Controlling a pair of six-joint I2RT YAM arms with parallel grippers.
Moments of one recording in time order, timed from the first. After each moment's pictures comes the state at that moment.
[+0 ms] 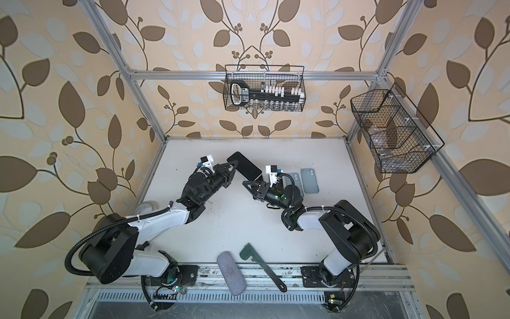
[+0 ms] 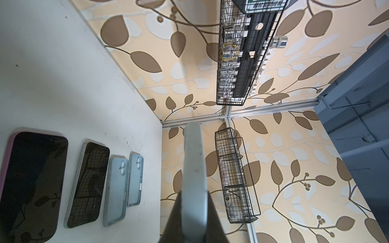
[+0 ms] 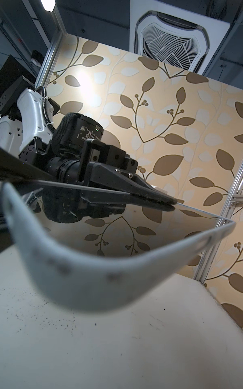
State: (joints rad) left arm -0.53 1.38 0.64 0.80 0.10 -1.43; right arm 0.62 1.60 0.53 1.26 -0.48 1.30
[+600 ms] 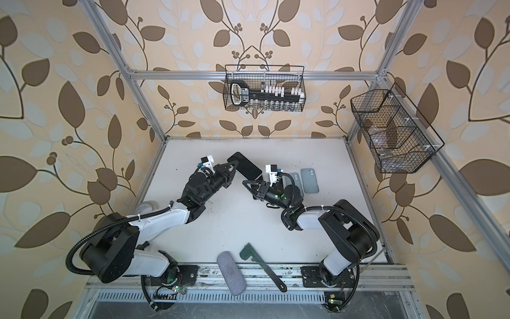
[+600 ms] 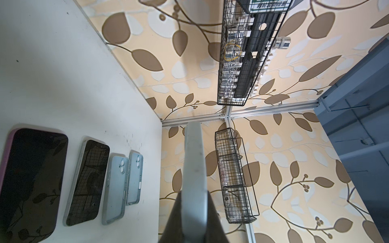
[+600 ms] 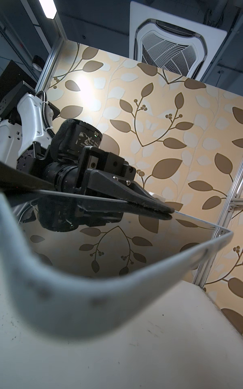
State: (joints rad) left arm -0.53 1.38 0.64 0.80 0.10 -1.44; right arm 0.62 1.61 0.54 1.28 -0.48 1.32
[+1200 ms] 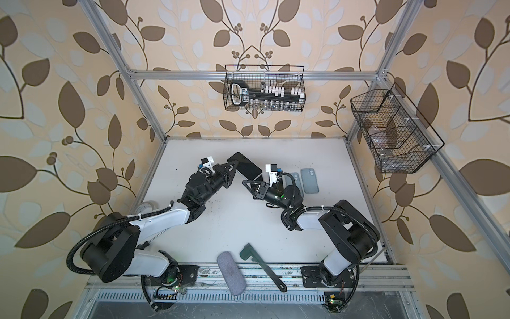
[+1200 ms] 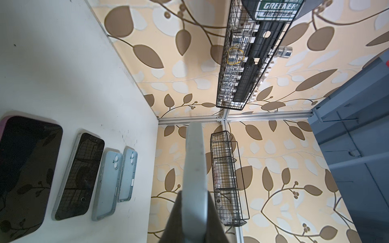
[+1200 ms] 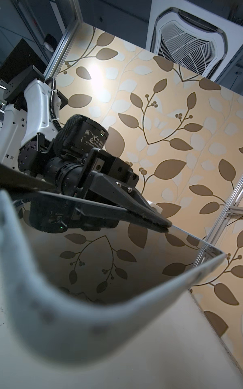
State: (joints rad) left arm -0.54 1.40 0.64 0.81 0.10 -1.54; right arm 0.62 1.60 0.54 1.27 -0.47 1.16
